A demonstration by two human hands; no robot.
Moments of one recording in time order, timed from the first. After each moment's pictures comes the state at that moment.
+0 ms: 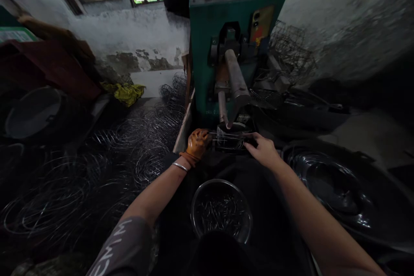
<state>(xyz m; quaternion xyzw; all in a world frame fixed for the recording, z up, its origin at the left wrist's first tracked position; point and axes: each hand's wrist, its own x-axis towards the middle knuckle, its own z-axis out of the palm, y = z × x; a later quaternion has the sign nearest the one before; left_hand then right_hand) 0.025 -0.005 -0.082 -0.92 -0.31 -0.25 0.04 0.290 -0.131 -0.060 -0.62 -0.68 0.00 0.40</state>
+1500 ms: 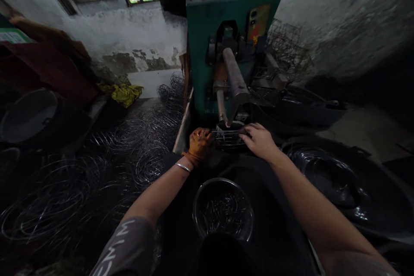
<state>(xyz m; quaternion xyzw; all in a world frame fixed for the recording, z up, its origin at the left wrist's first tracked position) 0.033 -0.021 -0.071 -0.90 -0.36 -0.23 0.07 0.273 -0.119 -0.020 -0.61 -0.73 -0.07 0.30</state>
